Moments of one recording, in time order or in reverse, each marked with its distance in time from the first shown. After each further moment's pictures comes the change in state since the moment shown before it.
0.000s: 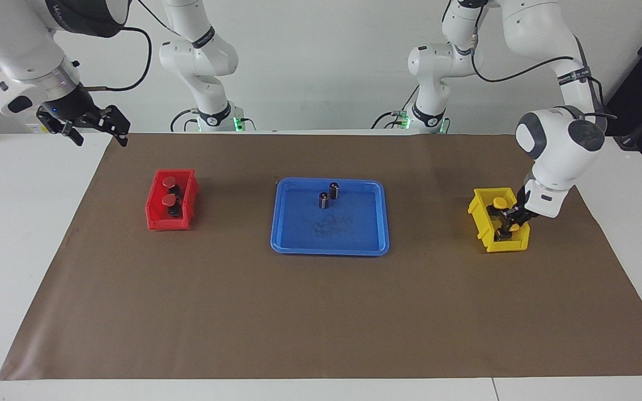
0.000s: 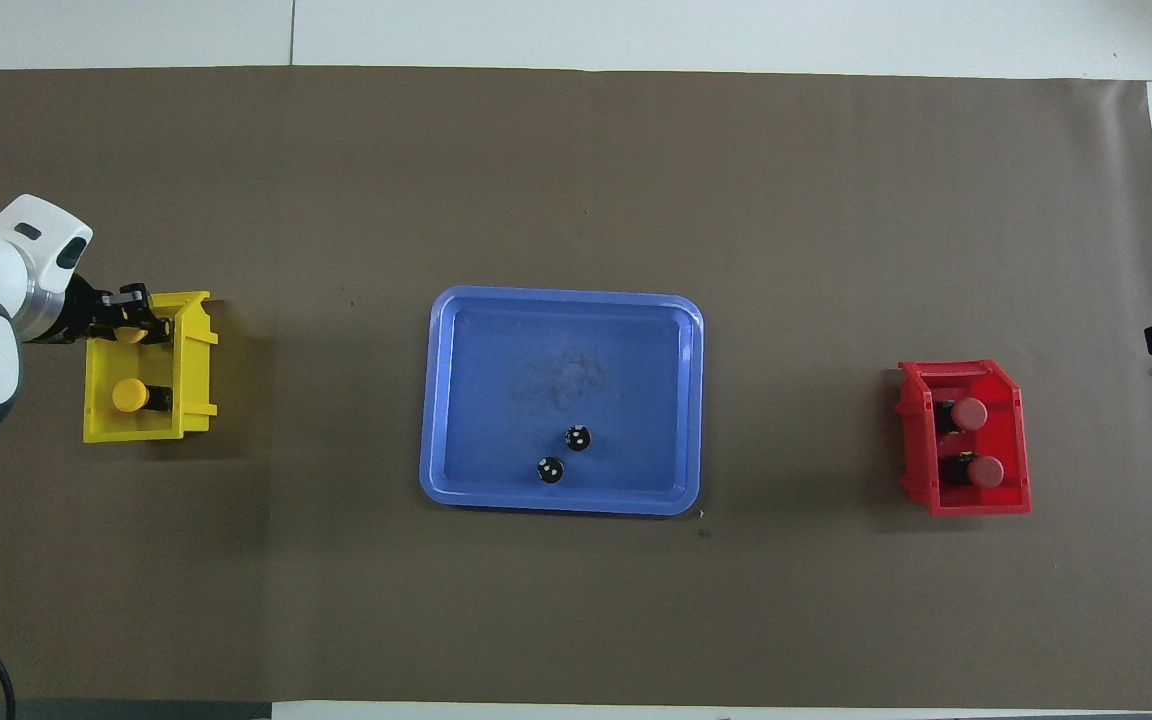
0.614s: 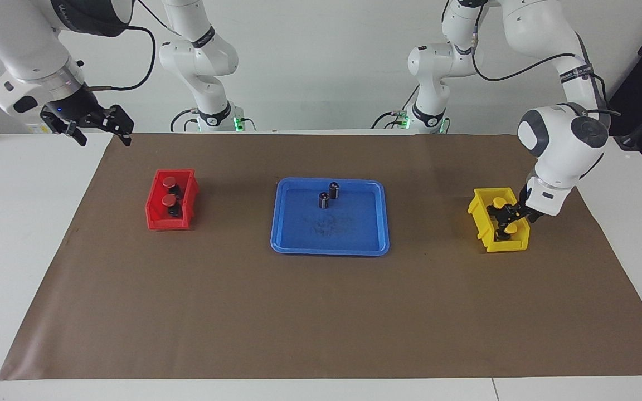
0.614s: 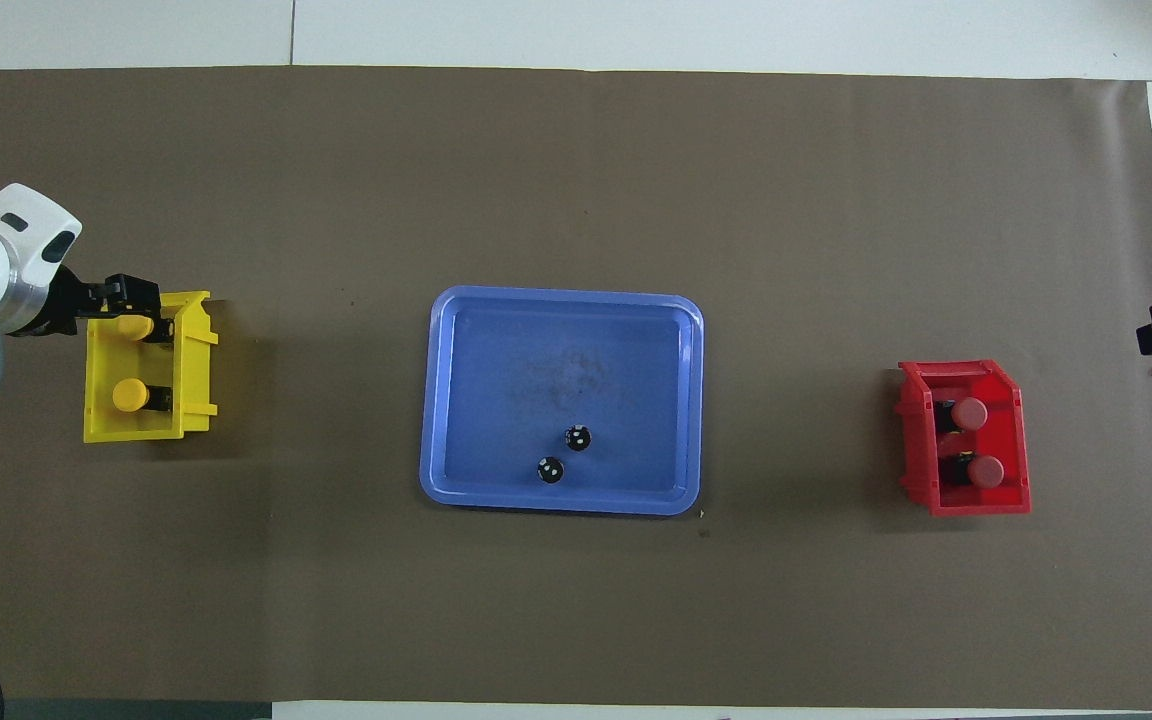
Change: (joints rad) left arm 0.001 -0.022 0.000 0.072 0.007 -0.115 0.083; right arm 0.006 -0.001 0.002 0.000 0.000 -0.001 0.000
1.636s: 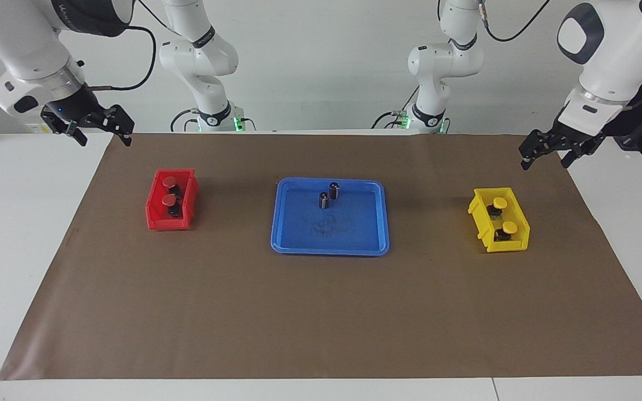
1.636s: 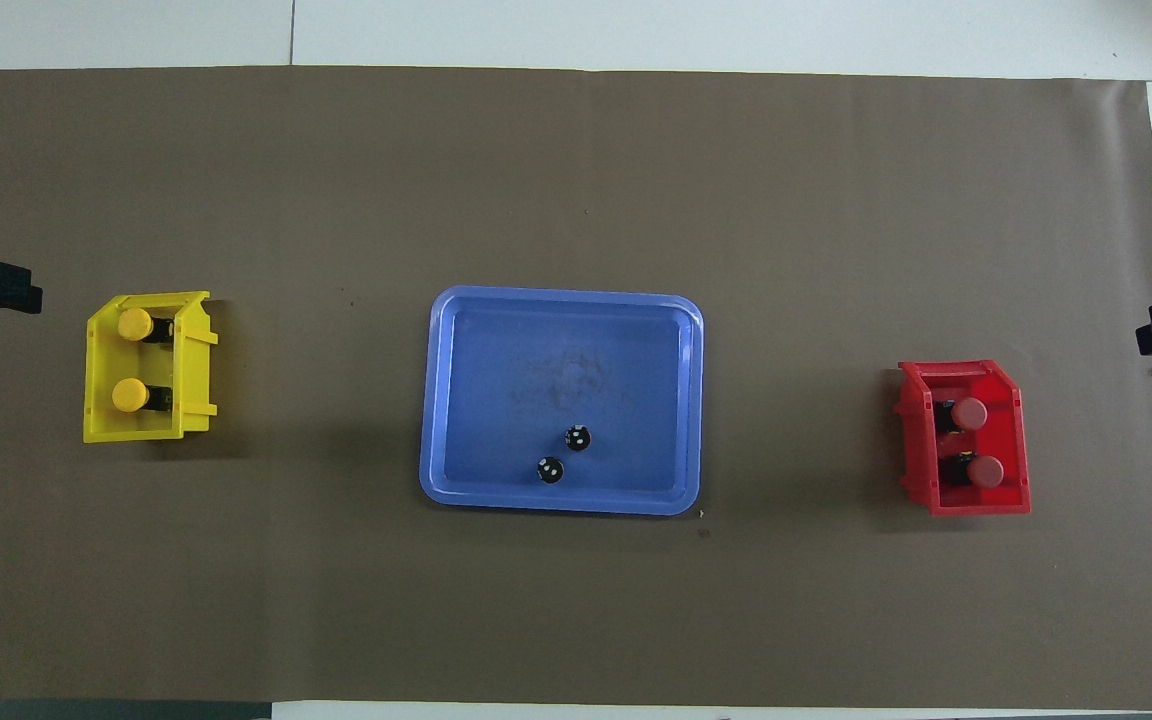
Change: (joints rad) left arm -0.008 -0.173 -0.050 0.330 -0.009 -0.496 0.132; right arm 0.001 0.000 0.000 0.000 0.000 0.000 0.000
